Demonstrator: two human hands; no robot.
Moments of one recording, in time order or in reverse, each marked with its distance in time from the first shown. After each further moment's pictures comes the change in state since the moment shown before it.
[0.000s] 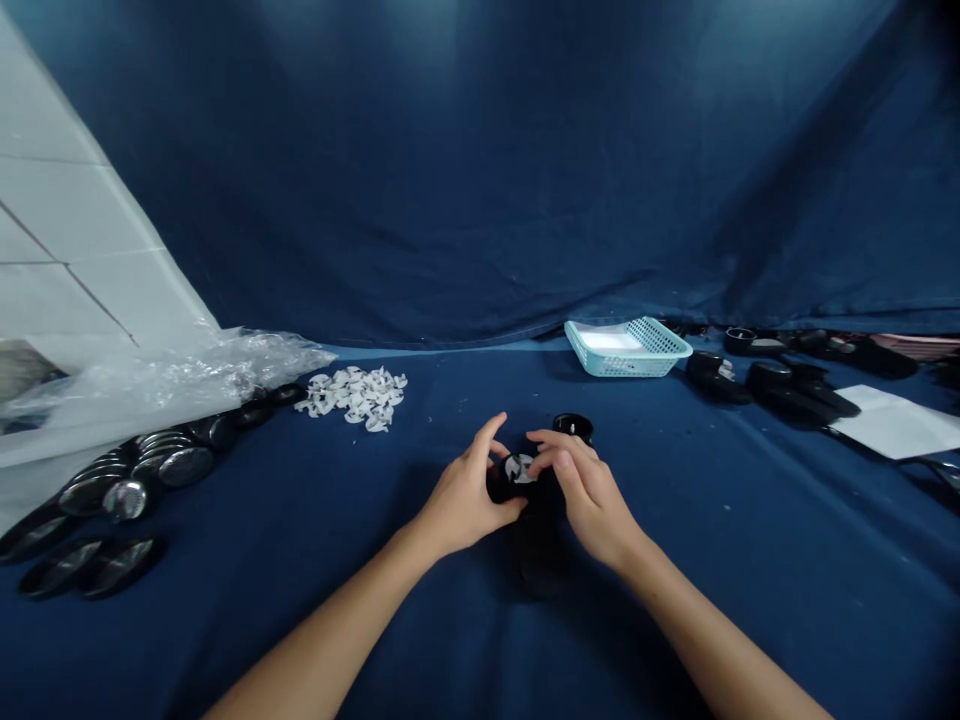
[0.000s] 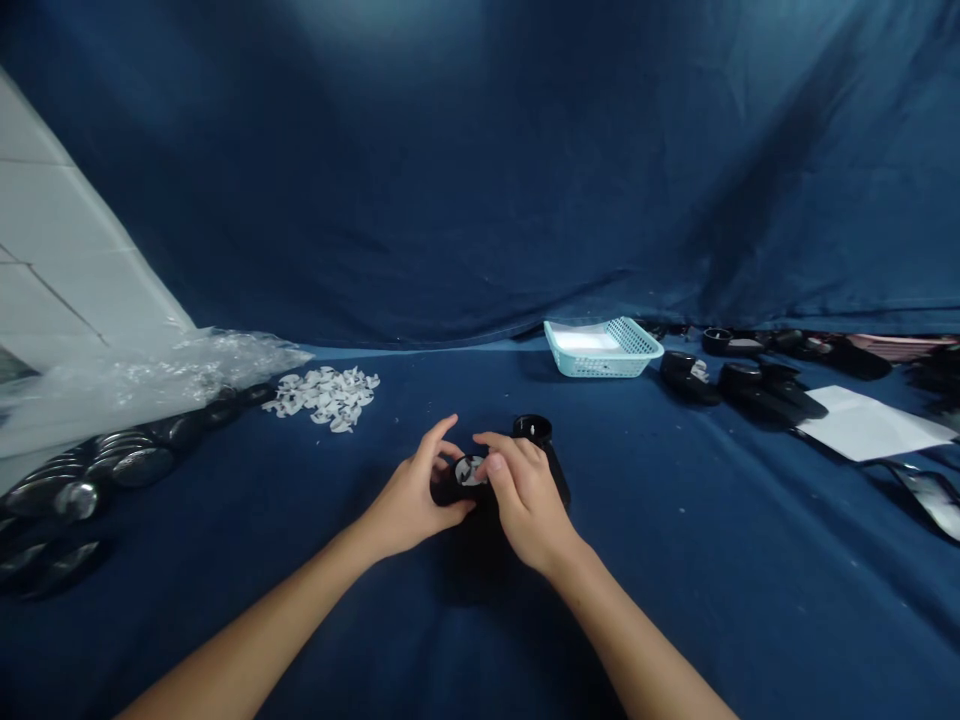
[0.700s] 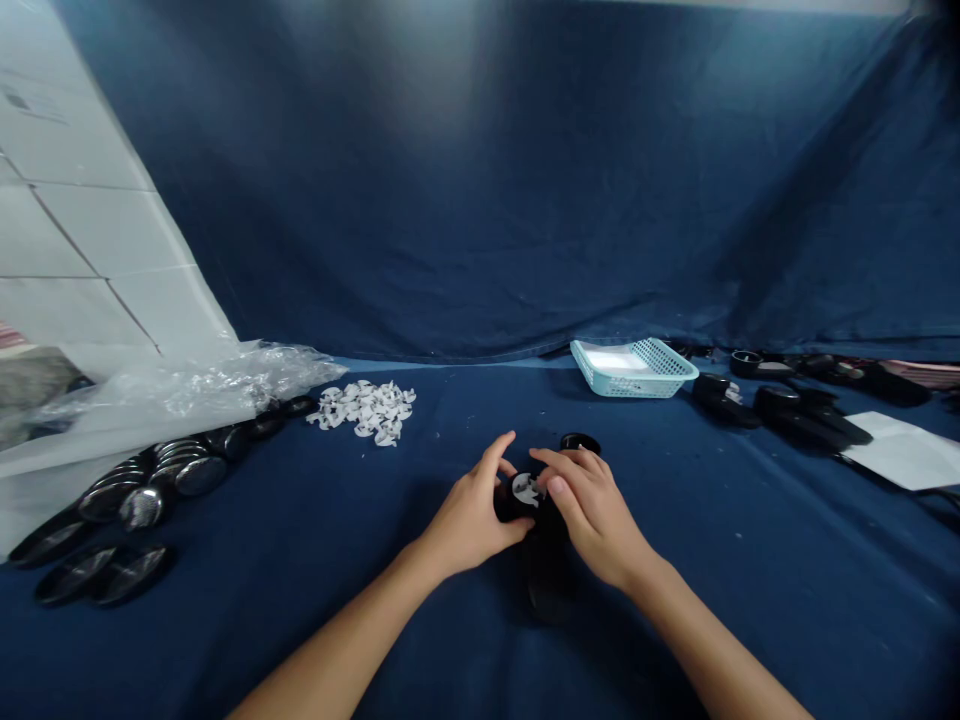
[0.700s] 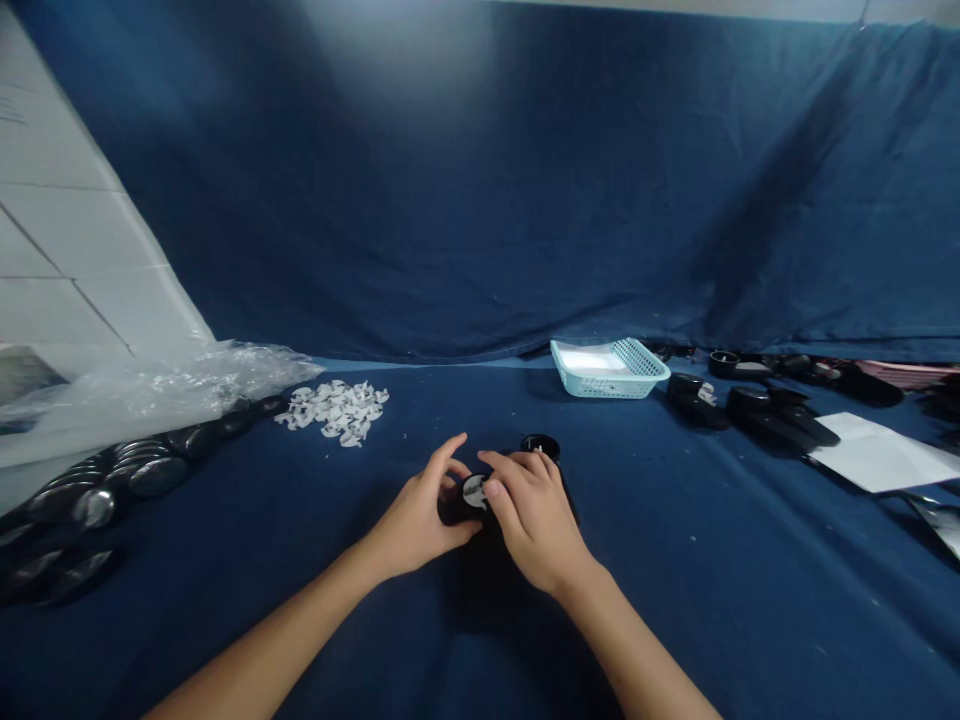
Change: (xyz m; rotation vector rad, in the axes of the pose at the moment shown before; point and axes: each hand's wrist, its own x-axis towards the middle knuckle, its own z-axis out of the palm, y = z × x) left_hand -0.003 -0.003 -0.001 -0.022 0.013 0.001; right_hand 0.004 -0.001 -0.003 -0.218 -0.096 -0.105
